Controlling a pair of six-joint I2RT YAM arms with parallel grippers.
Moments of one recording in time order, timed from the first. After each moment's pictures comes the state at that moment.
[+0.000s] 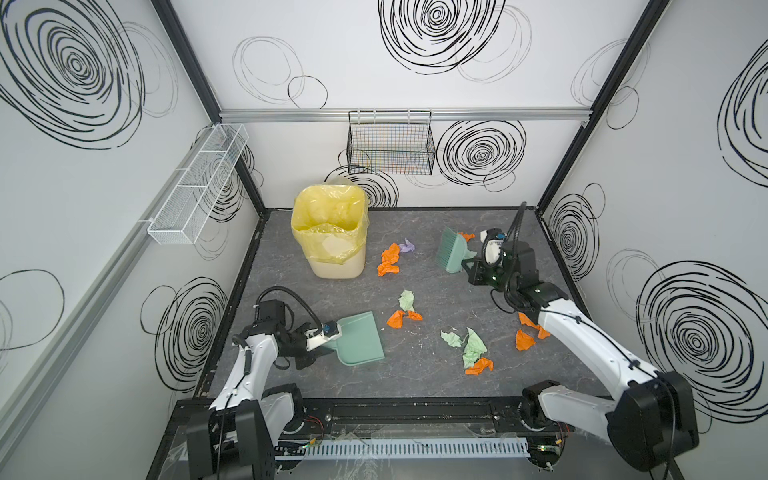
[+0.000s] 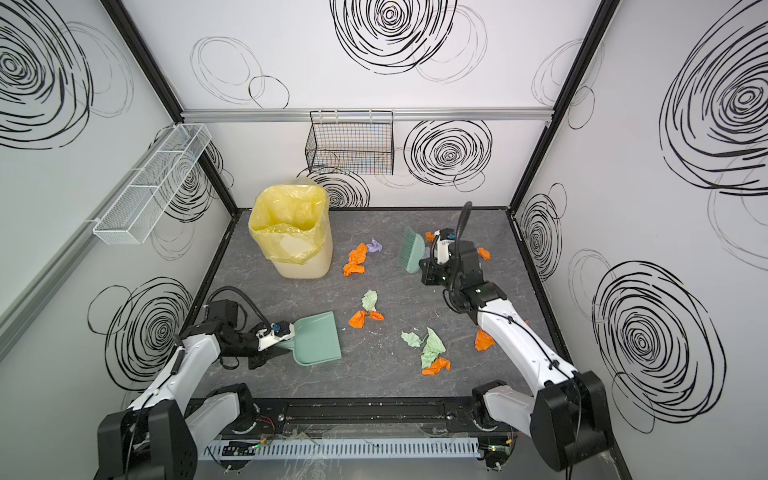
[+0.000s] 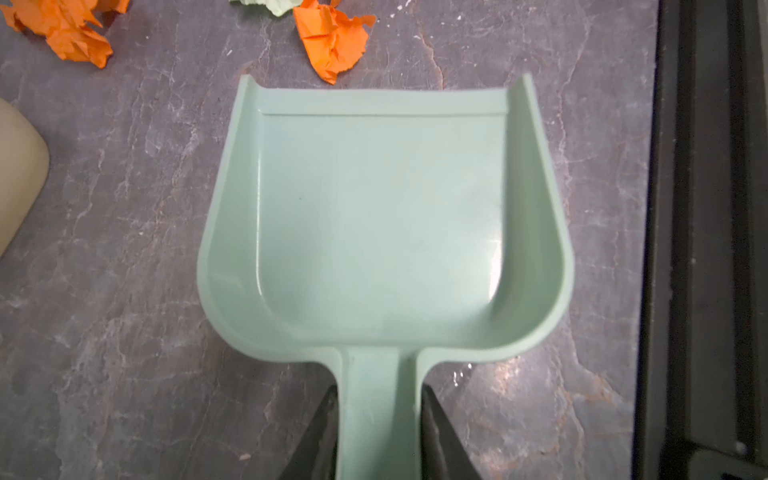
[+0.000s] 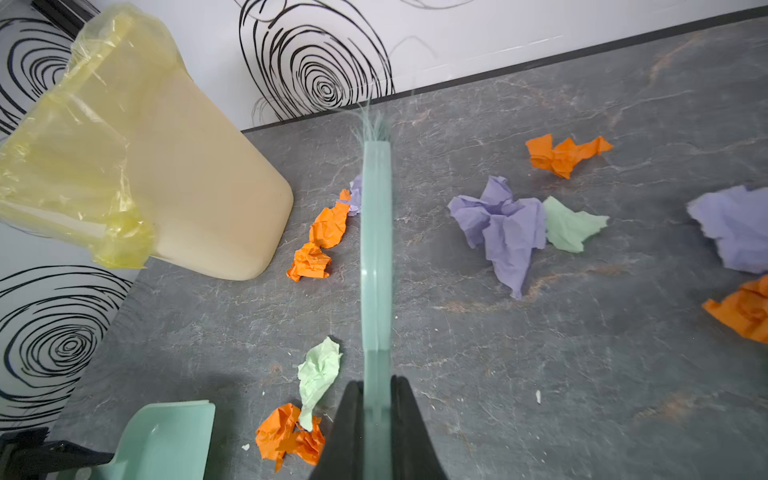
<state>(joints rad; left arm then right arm) 0.31 1.03 0.46 -0.89 0.72 1.50 0.31 1.25 0.89 -0.18 -0.27 0.39</state>
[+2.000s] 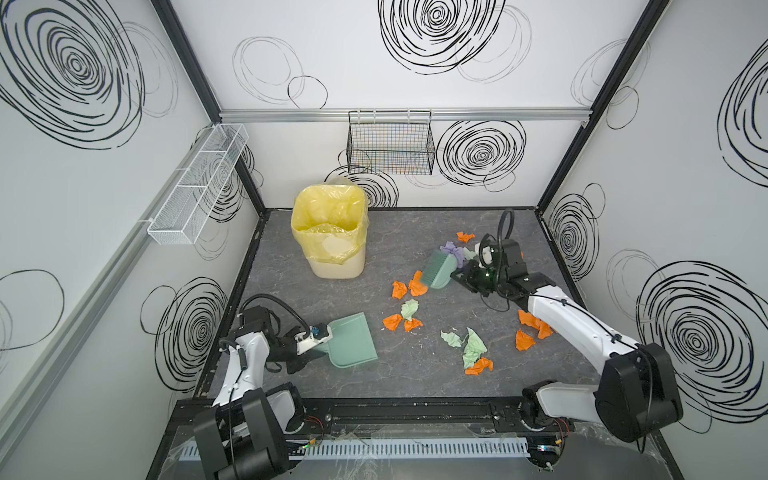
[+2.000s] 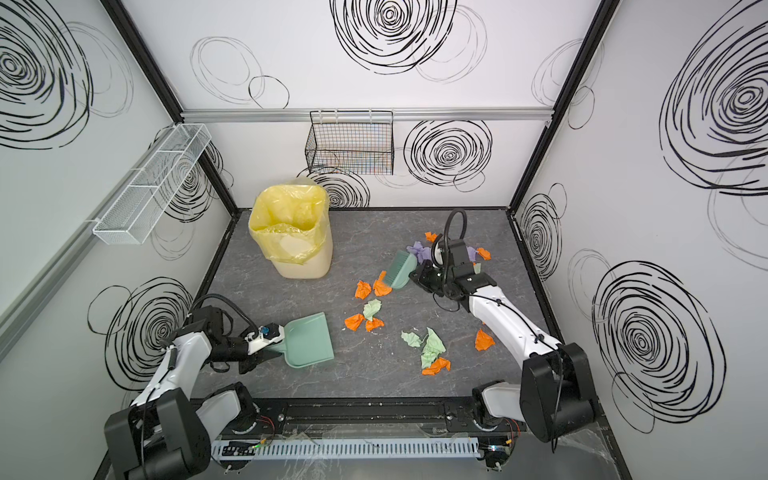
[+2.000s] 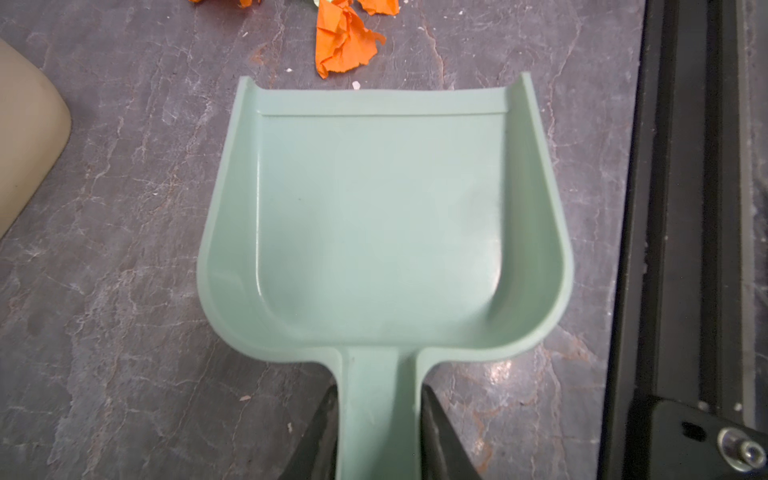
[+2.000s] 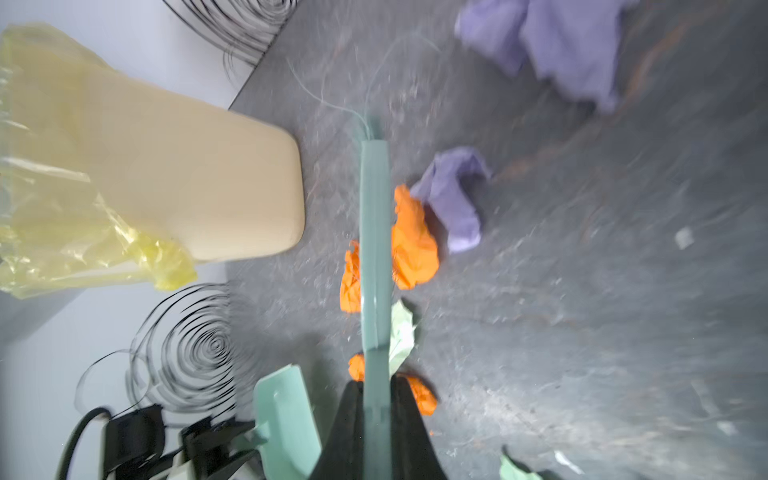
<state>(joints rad) 0.44 1.06 0.49 -1.00 0.75 1.66 0.29 1.30 0.98 -0.40 -0.34 0.74</state>
